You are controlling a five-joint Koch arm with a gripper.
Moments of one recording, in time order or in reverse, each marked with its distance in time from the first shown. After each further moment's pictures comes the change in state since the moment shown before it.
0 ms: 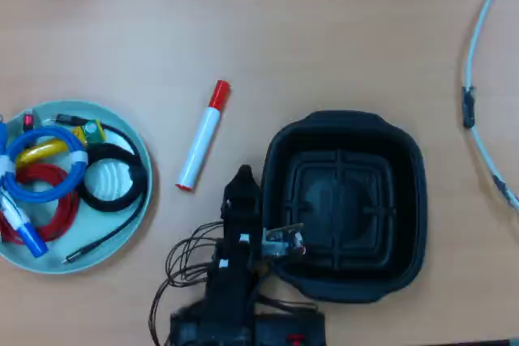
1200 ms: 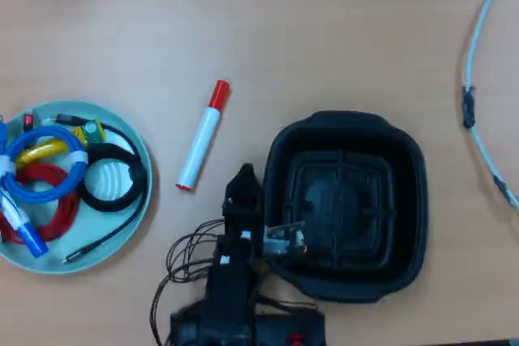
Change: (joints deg) arm -1.0 0.0 -8.1 0.6 -1.5
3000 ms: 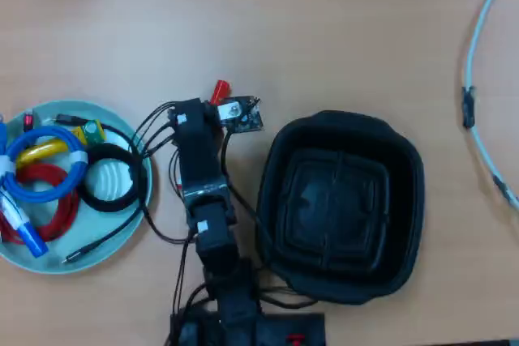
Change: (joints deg) arm -21.0 -58.5 -84.7 74.4 -52.1
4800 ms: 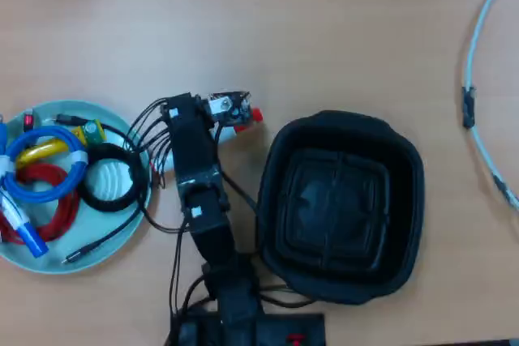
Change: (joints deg) arm -2.3 -6.2 -4.7 2.5 45.2
